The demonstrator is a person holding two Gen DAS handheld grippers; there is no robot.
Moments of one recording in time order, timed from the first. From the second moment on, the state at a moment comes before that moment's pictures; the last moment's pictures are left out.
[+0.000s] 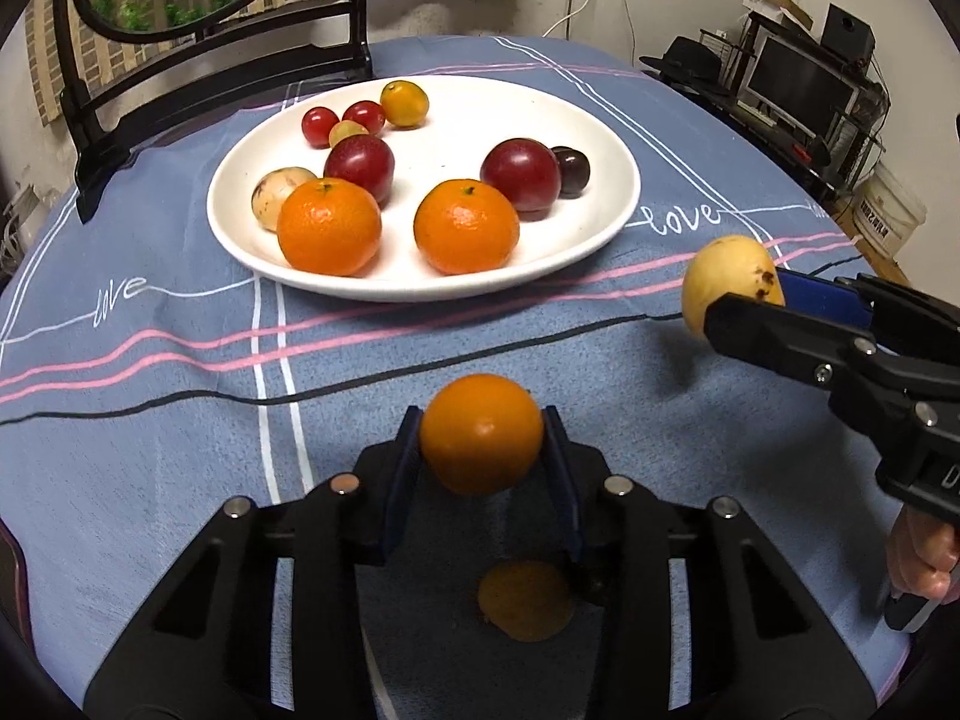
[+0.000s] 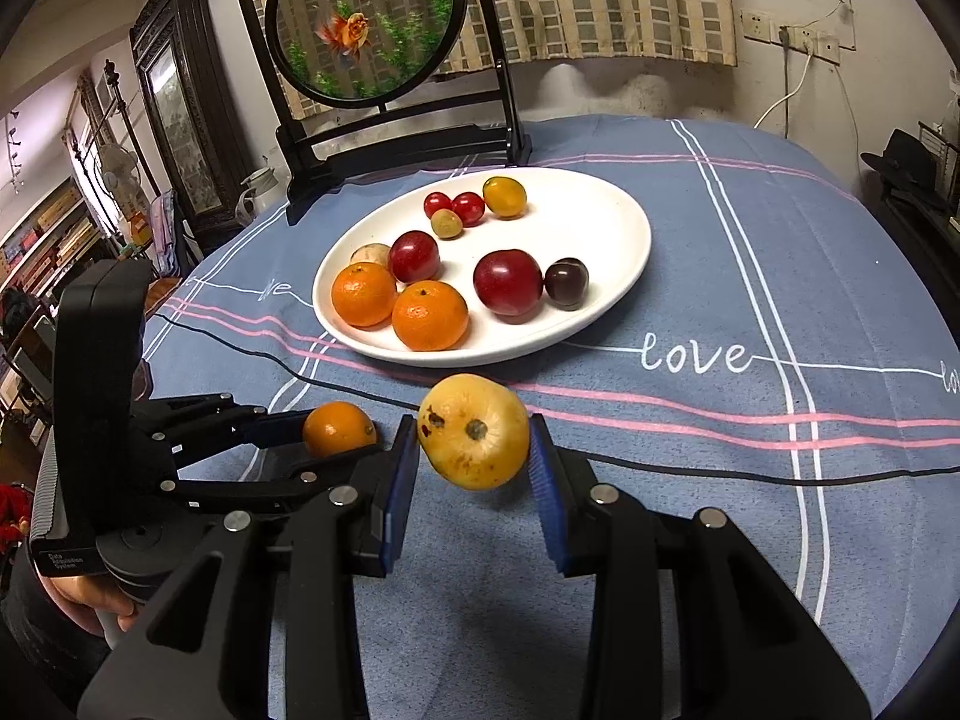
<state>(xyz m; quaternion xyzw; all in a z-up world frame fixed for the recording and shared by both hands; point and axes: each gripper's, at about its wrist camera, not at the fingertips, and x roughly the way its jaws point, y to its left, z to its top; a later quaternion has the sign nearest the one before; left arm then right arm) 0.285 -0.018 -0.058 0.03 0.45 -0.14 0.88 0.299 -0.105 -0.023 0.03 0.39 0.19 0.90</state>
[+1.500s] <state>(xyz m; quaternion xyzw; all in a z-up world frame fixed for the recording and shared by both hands) 0.383 0.029 0.011 -0.06 0.35 0.02 0.93 0.423 -0.093 -0.021 0.06 0.34 0.14 0.93</state>
